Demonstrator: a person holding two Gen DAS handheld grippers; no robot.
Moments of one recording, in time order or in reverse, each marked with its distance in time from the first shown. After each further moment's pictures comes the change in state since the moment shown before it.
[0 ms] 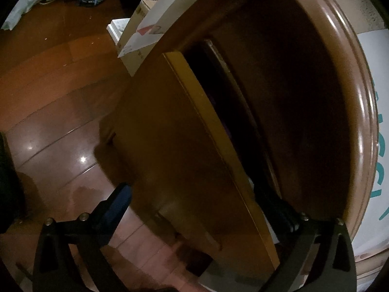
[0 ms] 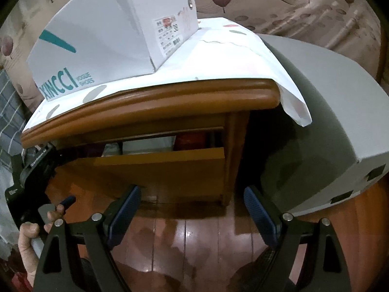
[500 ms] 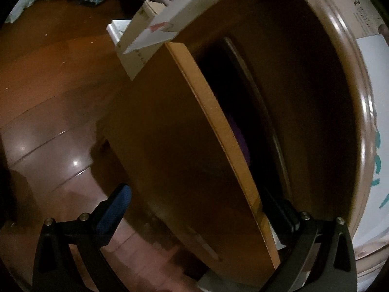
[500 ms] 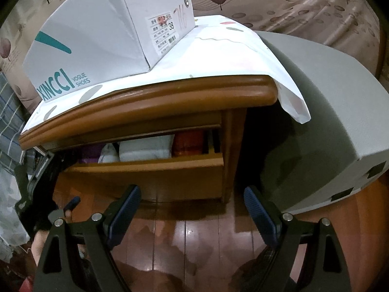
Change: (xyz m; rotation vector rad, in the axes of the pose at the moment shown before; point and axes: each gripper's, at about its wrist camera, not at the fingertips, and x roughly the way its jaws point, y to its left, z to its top) left arm -0.006 0.020 -0.010 0.001 -0.035 -0.032; right arm 0.001 -0.001 0.000 -0.005 0.004 -0.012
